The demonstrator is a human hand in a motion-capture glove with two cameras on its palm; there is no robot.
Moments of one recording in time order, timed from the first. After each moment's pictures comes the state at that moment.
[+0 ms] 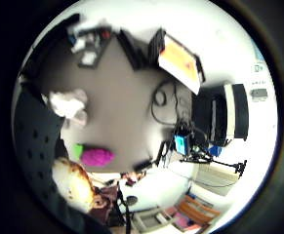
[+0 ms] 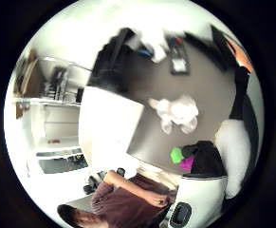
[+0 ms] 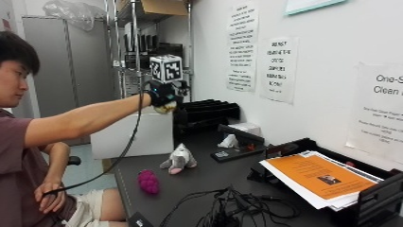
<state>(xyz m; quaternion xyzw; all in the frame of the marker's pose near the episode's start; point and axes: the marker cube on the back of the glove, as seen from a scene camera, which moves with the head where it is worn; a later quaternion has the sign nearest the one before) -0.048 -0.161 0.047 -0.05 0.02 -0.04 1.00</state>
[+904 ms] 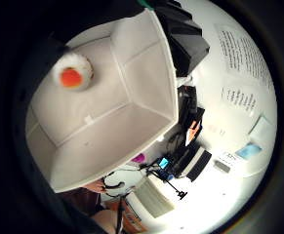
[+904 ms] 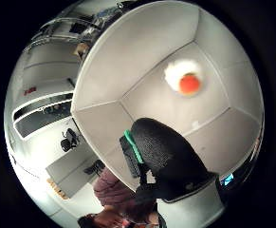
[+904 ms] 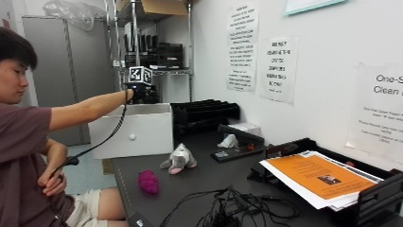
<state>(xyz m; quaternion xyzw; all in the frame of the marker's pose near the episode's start) -0.374 -0.131 0.130 -0.22 0.07 -0.32 0.92</state>
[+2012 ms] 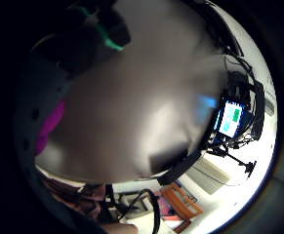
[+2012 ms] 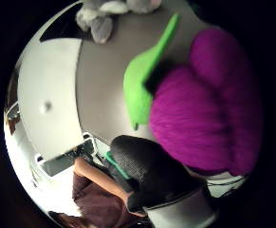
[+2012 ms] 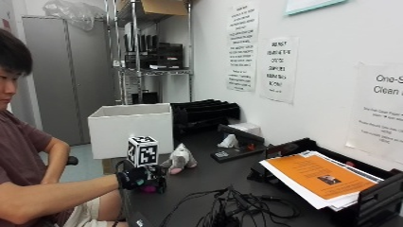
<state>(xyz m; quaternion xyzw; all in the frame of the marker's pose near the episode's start) 0.045 0.037 0.266 -0.18 0.08 -0.04 0.98</state>
